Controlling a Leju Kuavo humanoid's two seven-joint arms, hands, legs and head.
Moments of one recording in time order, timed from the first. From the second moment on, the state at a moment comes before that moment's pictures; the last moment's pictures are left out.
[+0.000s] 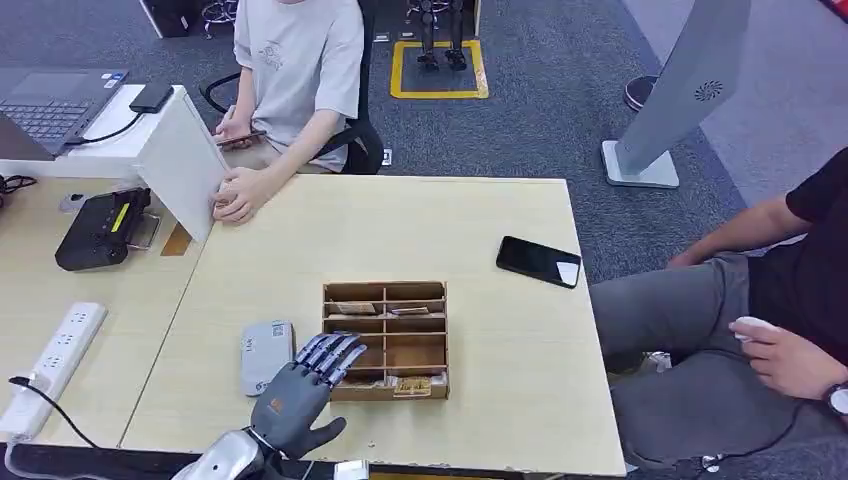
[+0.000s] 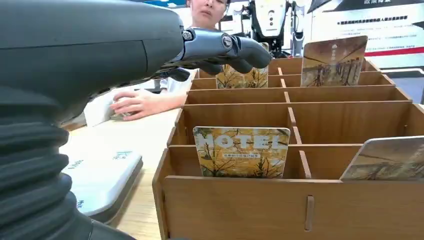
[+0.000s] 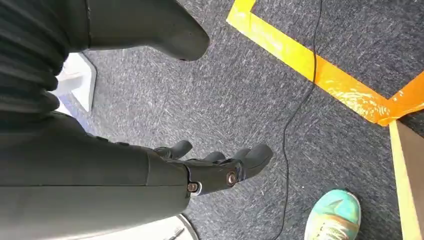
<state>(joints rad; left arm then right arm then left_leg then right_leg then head) -0.01 0.25 -0.60 -1.56 -1.14 0.30 -0.04 -0.02 0.08 -0.63 -0.23 1.43 -0.20 -0.13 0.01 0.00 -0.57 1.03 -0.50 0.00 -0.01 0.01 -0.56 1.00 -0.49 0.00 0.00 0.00</state>
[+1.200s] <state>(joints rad) 0.00 0.25 -0.63 -1.56 -1.15 0.29 -0.06 -0.02 0.08 -0.62 -0.23 1.42 -0.21 -0.13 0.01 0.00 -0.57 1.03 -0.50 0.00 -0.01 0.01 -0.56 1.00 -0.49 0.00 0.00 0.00</state>
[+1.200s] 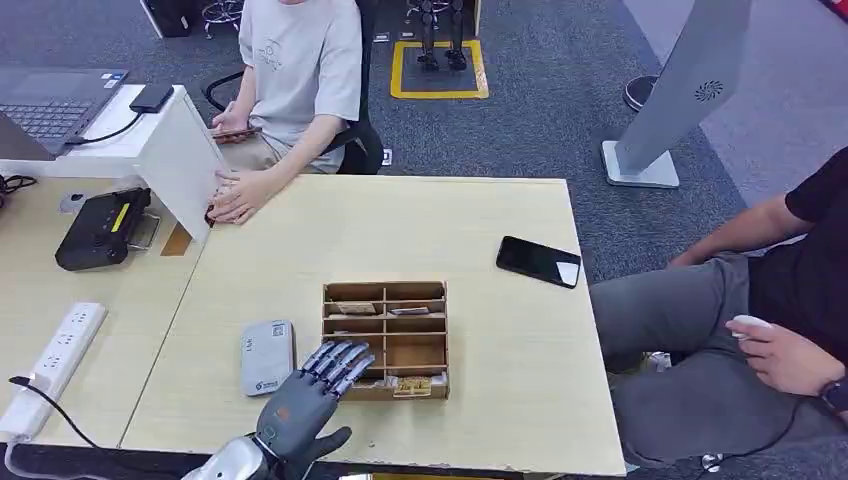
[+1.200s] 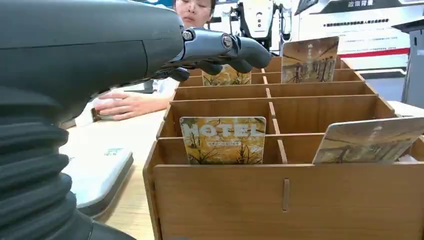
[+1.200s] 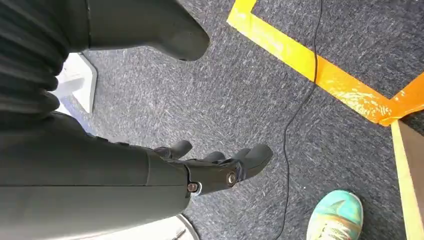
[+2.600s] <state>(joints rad) -0.01 0.25 -0.64 -1.56 -1.15 0.29 0.00 -0.03 0.08 -0.62 -0.23 1.41 -0.20 -0.11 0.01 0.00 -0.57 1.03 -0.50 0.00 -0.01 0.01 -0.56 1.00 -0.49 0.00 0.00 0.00</state>
